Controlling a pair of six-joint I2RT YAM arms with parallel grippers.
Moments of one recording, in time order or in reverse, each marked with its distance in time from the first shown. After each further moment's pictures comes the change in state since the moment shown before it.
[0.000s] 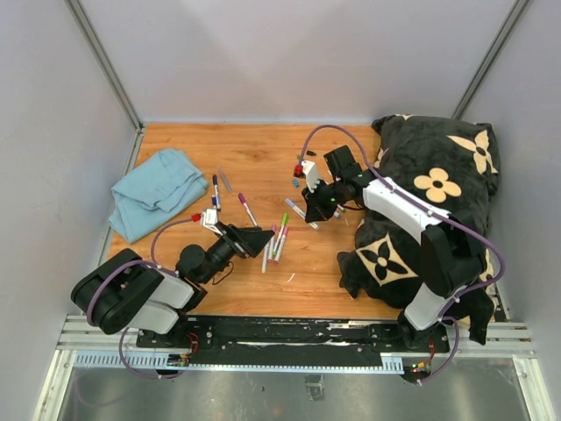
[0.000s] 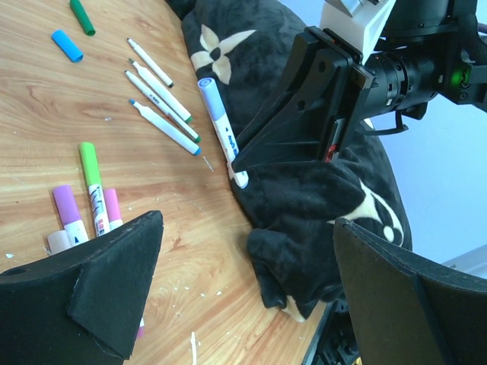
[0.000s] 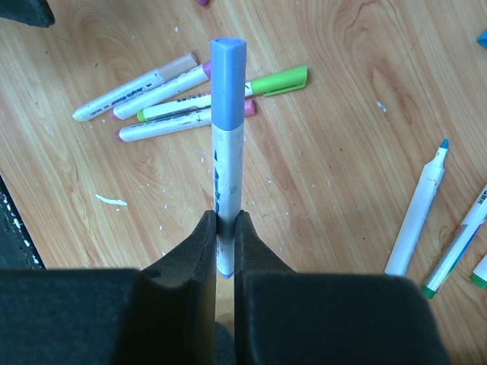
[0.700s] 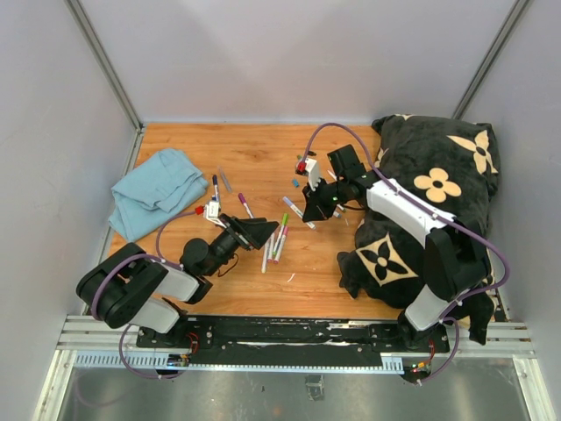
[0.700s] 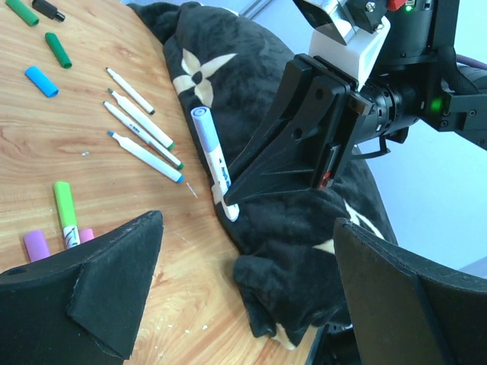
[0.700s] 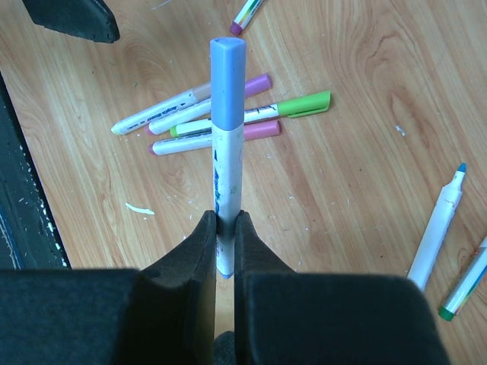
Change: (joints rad) left arm -0.005 0.048 0.082 0.030 -0.002 -0.003; right arm -0.006 -0.033 -0.019 0.039 -0.098 0.030
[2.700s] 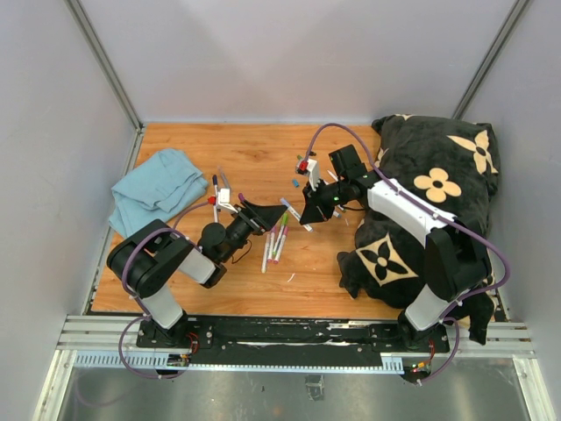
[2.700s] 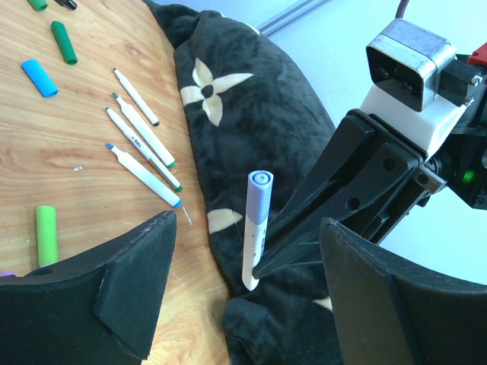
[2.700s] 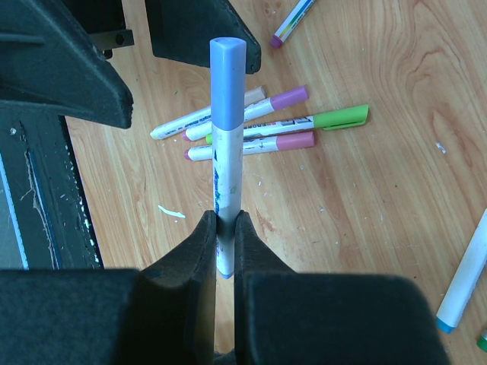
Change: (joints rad) left arm 0.001 0.243 0.182 0.022 -0.063 -0.142; right arm -0.014 -0.004 -0.007 0.004 -0.115 0.021
